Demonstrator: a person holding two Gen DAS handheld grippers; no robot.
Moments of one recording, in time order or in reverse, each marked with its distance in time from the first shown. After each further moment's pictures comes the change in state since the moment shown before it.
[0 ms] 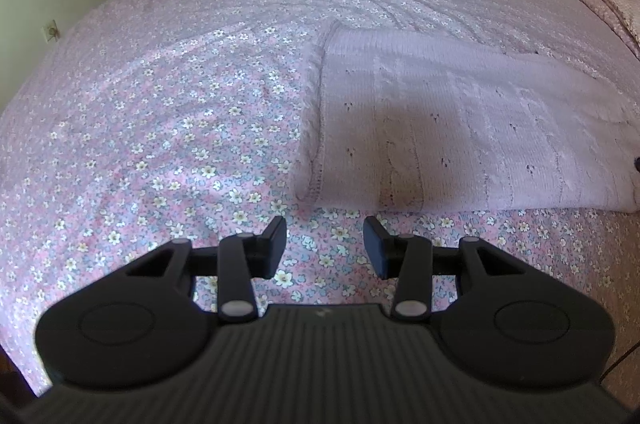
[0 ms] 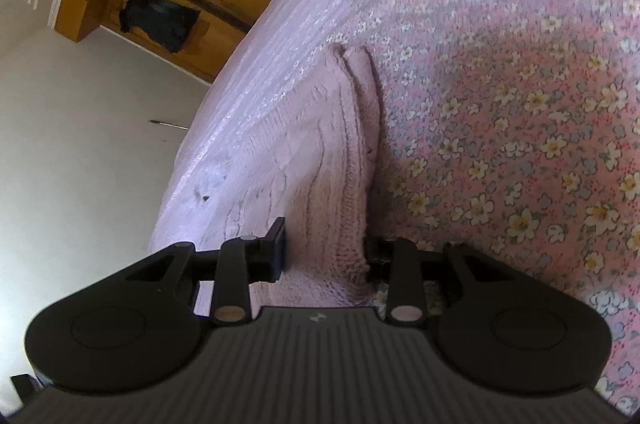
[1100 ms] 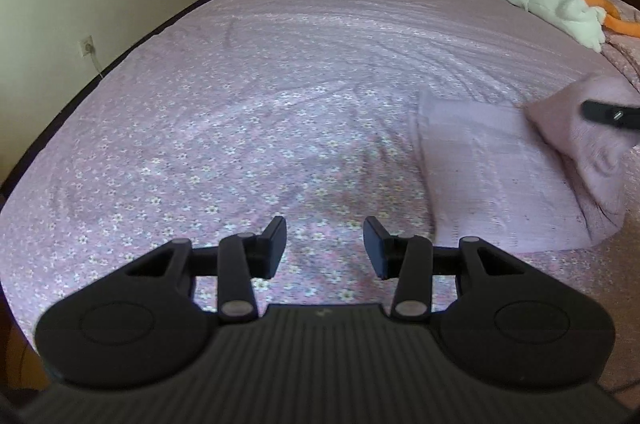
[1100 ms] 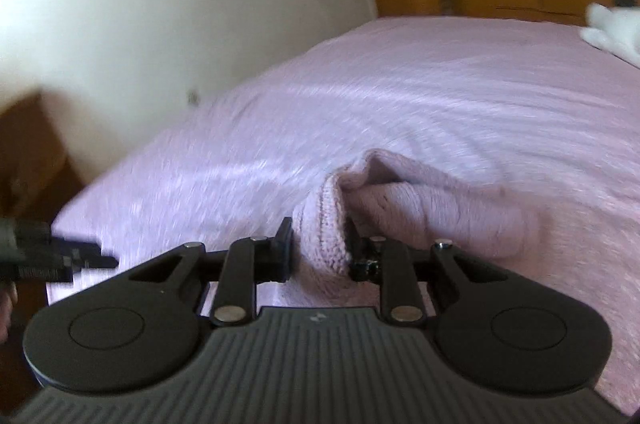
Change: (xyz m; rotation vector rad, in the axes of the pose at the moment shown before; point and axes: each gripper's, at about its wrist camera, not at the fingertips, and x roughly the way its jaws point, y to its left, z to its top) left arm -0.048 0.110 0.016 -0.061 -0.122 0.038; right arm 0.096 0.311 -0.114 -0.901 0.224 0.147
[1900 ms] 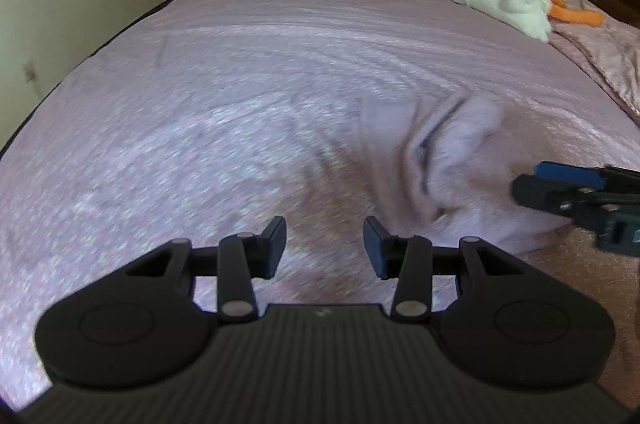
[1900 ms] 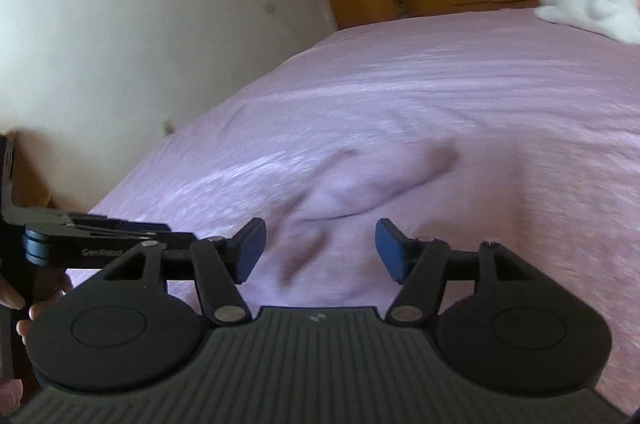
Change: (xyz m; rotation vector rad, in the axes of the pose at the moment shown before) left arm 0.028 -0.022 0.006 0.105 -0.035 -0.178; right arm -0.055 0.008 -0.053 0.241 -0.144 -0.152
